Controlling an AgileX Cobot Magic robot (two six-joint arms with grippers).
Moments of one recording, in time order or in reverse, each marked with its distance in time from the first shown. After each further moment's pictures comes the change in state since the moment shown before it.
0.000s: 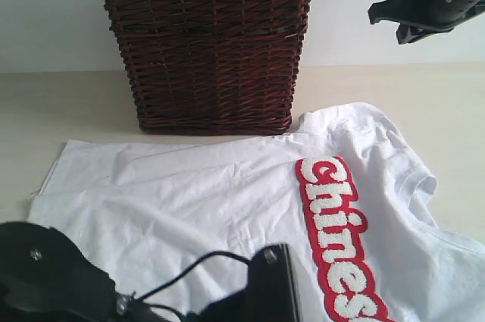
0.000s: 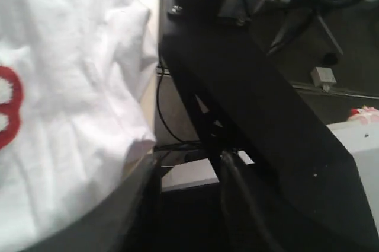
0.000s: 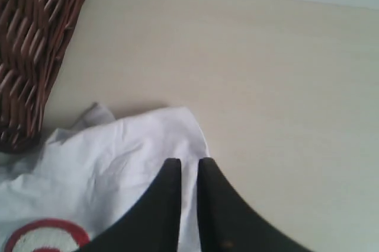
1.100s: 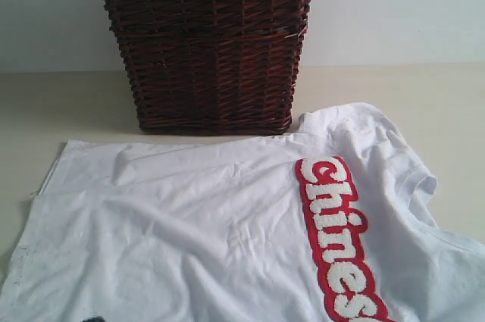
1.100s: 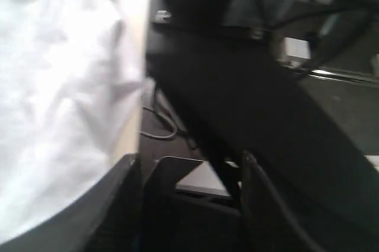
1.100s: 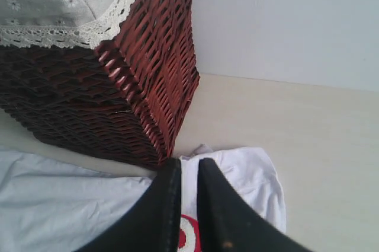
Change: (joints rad) left arm -0.361 0.236 -0.260 -0.042 -0.458 -0.223; right arm 0.000 -0.612 0.287 0.334 0.001 -0.196
